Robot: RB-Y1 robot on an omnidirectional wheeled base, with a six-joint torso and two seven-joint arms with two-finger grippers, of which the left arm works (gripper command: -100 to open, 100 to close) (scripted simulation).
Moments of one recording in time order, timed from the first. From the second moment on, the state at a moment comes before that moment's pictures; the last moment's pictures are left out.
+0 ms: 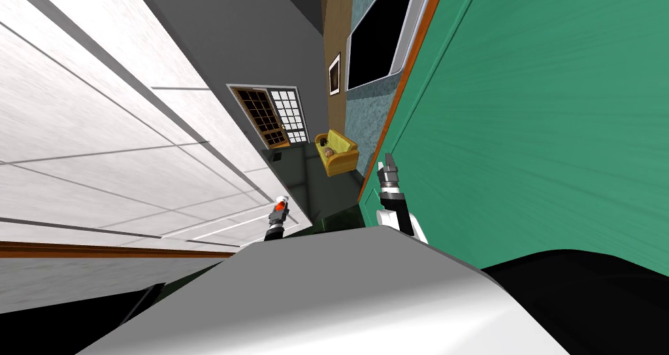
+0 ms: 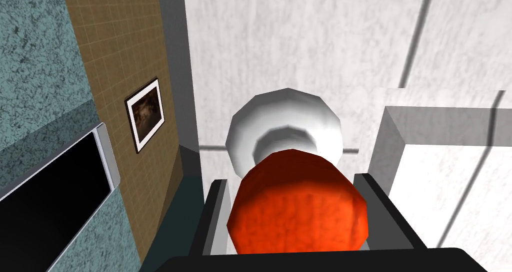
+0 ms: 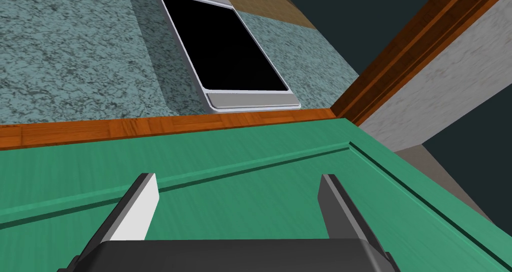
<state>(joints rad) 0.14 0.07 0.33 -0.92 -0.21 -0.78 -1.23</state>
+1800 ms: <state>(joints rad) 0.12 0.10 0.27 -0.90 -0.06 -0.79 -0.81</state>
